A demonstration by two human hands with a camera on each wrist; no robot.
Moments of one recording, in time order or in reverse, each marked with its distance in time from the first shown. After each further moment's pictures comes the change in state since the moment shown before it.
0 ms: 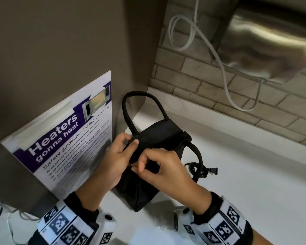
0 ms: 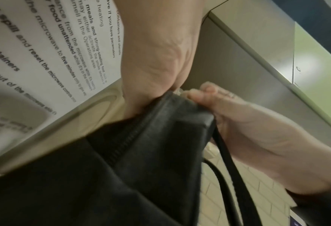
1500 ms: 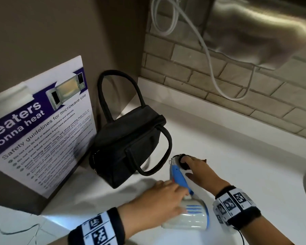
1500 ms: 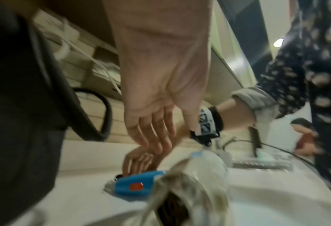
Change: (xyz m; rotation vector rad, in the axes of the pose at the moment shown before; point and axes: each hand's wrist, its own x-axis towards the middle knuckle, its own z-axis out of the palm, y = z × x) left_hand -0.069 -0.047 0.121 1.126 -0.861 0.383; right_hand -0.109 0.193 -0.071 -0.644 -0.402 0.594
